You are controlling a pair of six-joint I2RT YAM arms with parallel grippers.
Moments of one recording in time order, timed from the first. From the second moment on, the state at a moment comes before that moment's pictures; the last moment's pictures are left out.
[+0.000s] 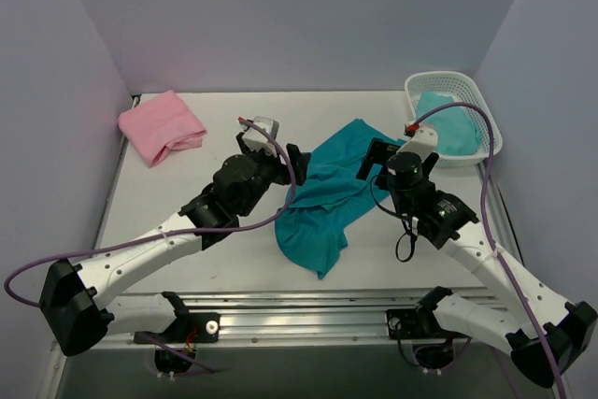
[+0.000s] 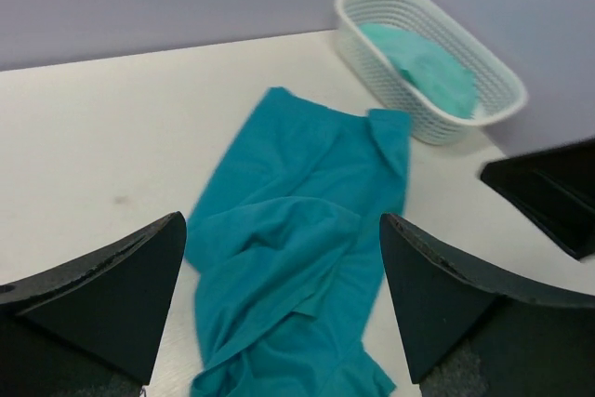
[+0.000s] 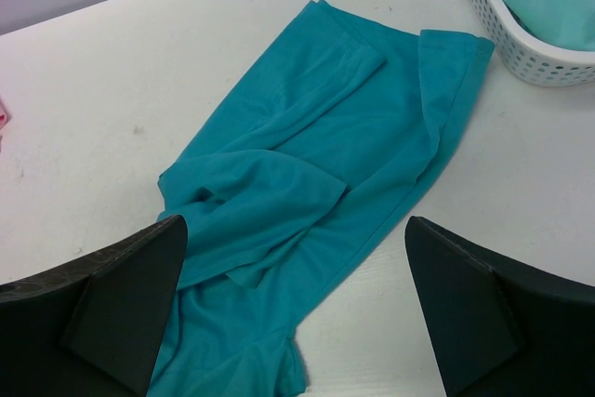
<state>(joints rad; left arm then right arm) -0.86 1.22 0.95 0.24 -0.27 -0.30 0.60 0.98 0.93 -0.40 0.57 0.53</state>
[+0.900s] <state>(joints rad) -0.84 1.53 1.11 -0.04 -0.48 -0.35 0.60 0.98 0.92 -0.41 0.63 0.56</state>
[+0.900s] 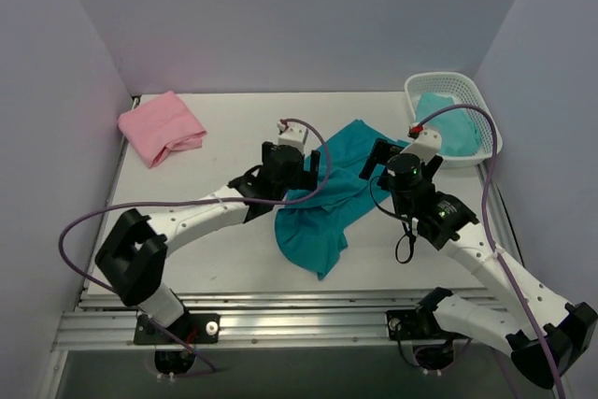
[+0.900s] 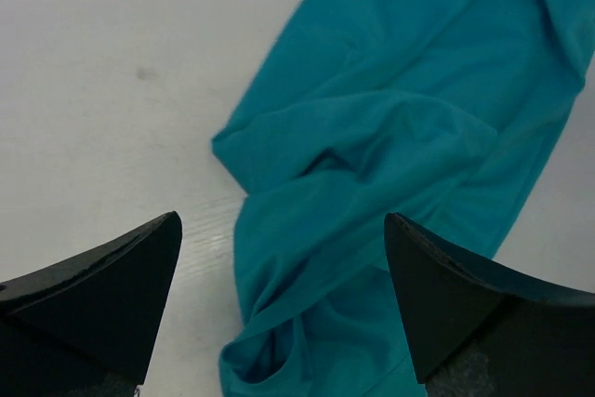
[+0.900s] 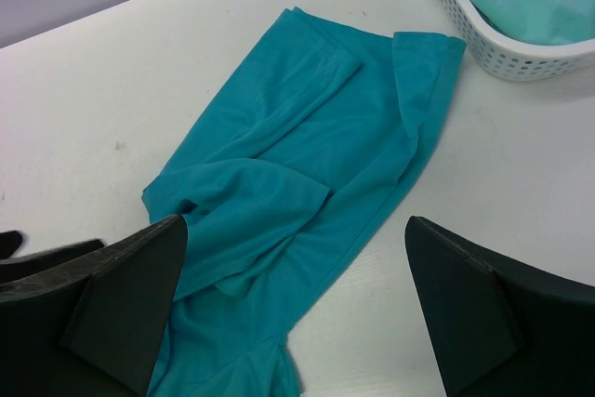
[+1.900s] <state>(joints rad) -1.07 2.04 1.39 -0.09 -0.32 -0.36 0.60 1.01 0.92 -0.43 0.69 0.57</state>
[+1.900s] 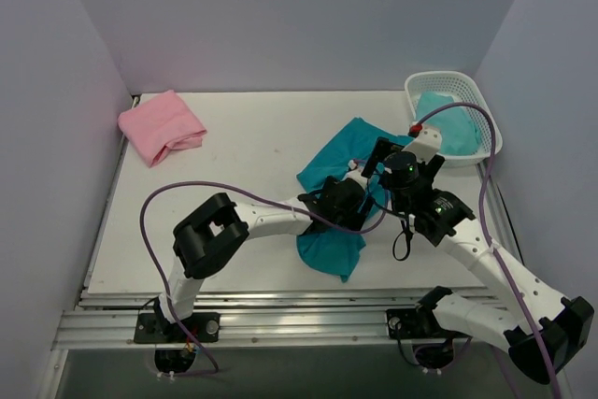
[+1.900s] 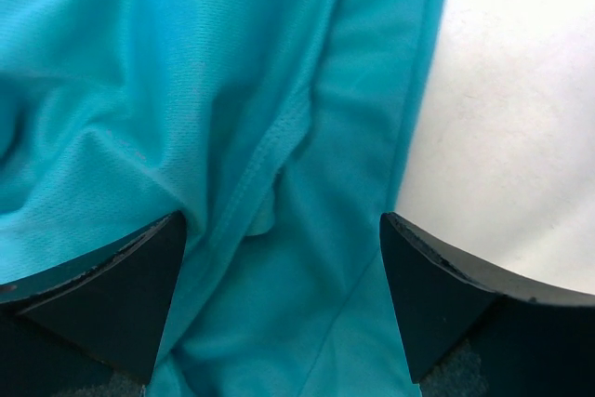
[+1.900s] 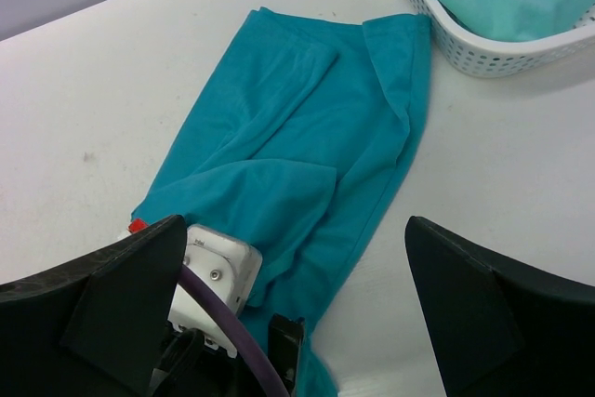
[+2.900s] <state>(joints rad) -1.02 1.95 1.38 -0.12 -0.47 -0.36 0.60 1.02 0.91 -0.42 0.71 0.57</state>
